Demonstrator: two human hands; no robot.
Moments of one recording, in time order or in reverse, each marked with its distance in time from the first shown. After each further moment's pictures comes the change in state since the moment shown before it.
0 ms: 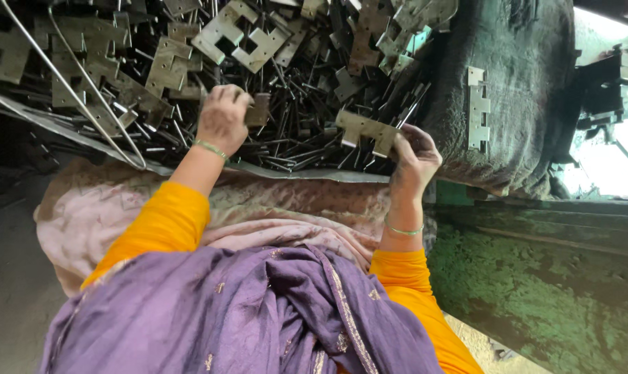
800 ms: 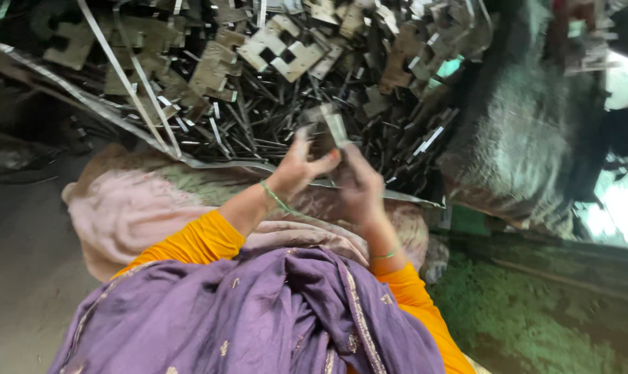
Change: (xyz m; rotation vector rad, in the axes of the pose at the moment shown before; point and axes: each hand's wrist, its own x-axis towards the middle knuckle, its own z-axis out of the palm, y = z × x) left_hand -0.002 0.127 -0.031 -1.696 -0.114 -0.697; right_hand -0.084 -0.024 0.092 -0.619 -0.614 -0.334
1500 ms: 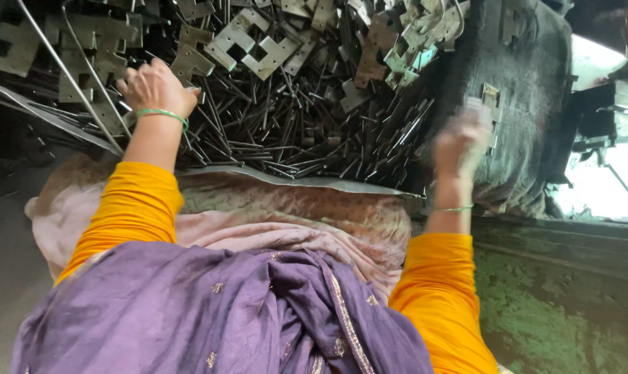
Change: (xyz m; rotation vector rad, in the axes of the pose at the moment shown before) left_hand 0.077 0.079 -0.190 1.819 0.587 -0.268; right_hand 0.059 0.161 -0.179 -1.051 0.366 -0.301
